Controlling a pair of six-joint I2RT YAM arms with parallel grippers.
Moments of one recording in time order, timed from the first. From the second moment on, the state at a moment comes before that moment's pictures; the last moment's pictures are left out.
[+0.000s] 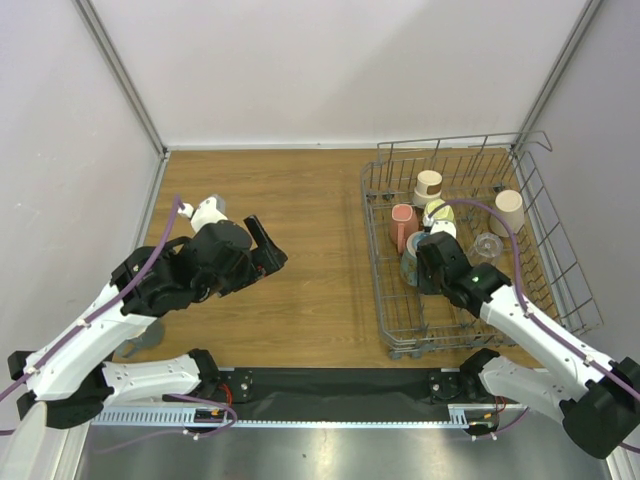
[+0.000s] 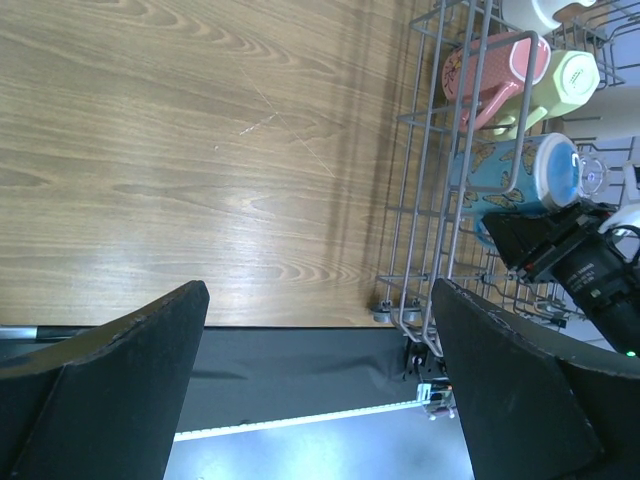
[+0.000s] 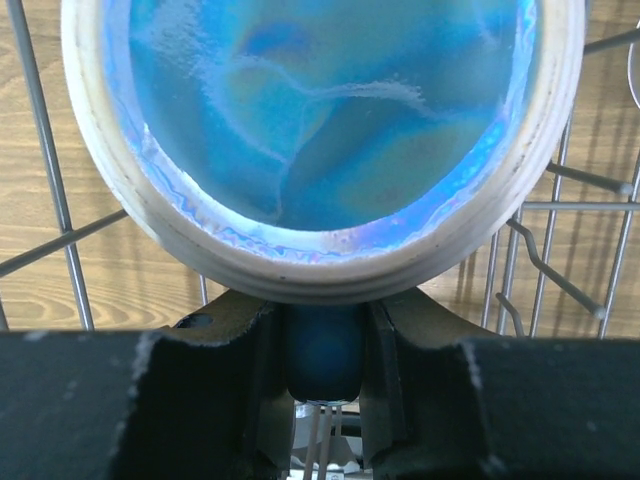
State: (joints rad) left arm -0.98 1.00 1.44 -1.28 -0.46 -1.20; right arm 0.61 0.98 0.76 -0.69 0.30 0.45
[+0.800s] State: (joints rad) left arm -0.96 0.99 1.41 -1.24 -0.43 -1.17; right arm 0.61 1.06 0.78 -0.67 0.27 0.49
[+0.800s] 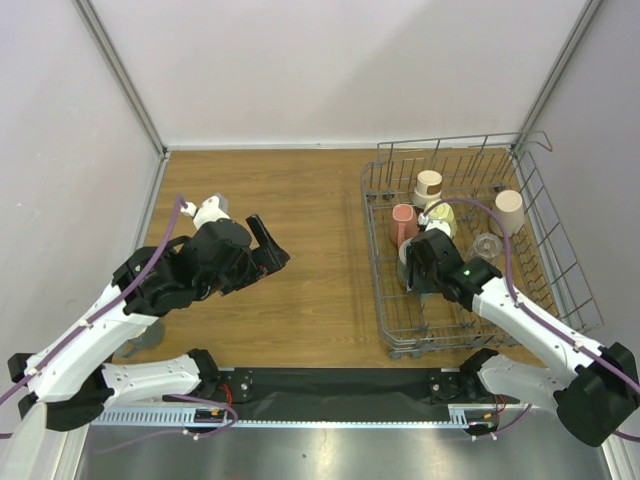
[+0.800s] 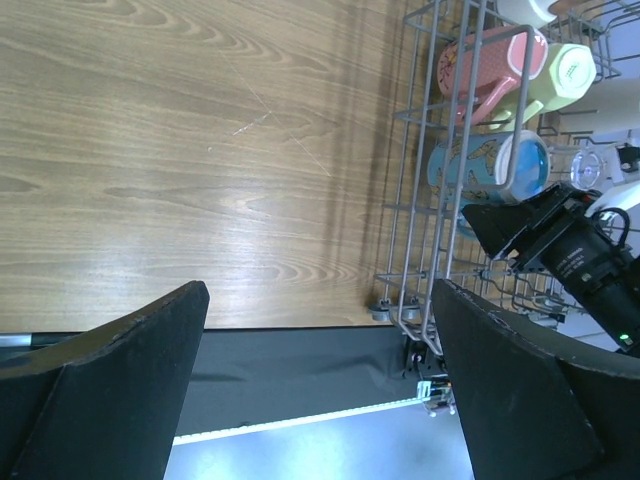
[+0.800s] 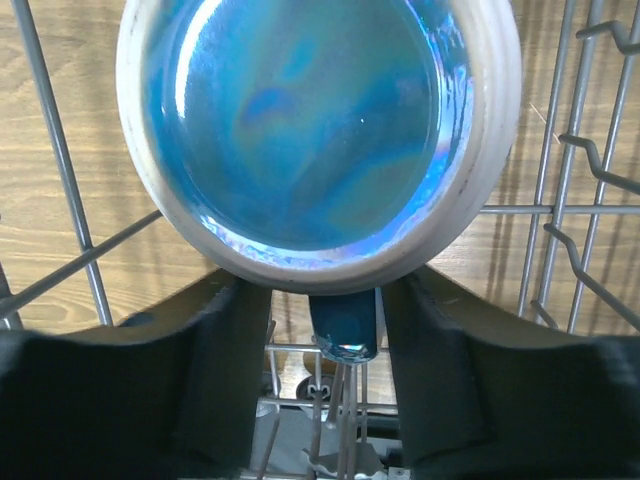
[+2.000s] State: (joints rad) left arm -0.12 1.07 1.21 -1.34 -0.40 -0.93; right arm 0.60 0.87 1.17 -1.03 0.20 0.51
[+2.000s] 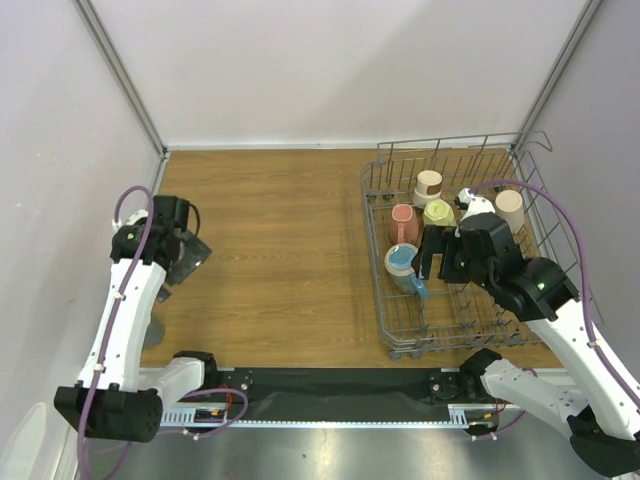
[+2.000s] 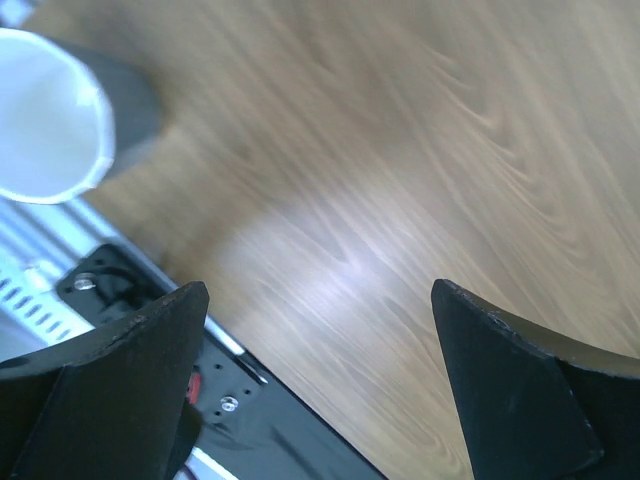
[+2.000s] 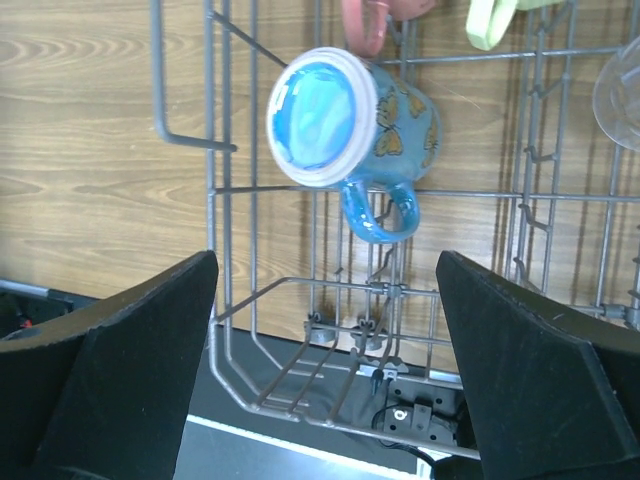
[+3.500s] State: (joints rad) left arm 0.40 1.31 0.90 -1.00 -0.59 -0.77; right arm 0.60 0.88 1.24 -1.08 0.15 0.52
